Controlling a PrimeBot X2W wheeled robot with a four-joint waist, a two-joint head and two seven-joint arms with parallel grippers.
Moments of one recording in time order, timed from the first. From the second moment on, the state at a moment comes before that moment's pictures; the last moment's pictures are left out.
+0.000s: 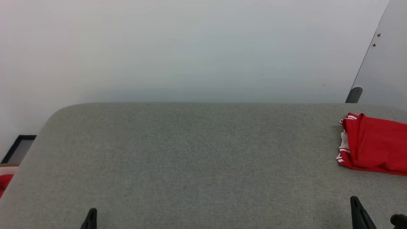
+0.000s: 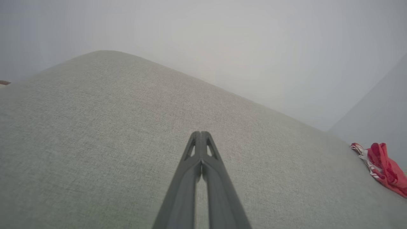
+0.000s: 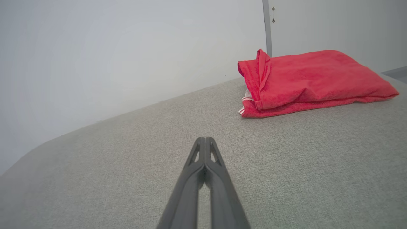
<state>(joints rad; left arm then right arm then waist) 0.17 0.25 0.03 0.20 -0.61 -0.13 -0.18 0.08 -0.07 -0.12 0.26 0.38 0.13 -0.15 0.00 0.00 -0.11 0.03</state>
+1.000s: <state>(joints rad) 0.07 0.17 0.06 0.22 -0.99 -0.13 -0.07 0.01 -0.06 -0.12 0.25 0.85 0.13 -0.05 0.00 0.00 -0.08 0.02</state>
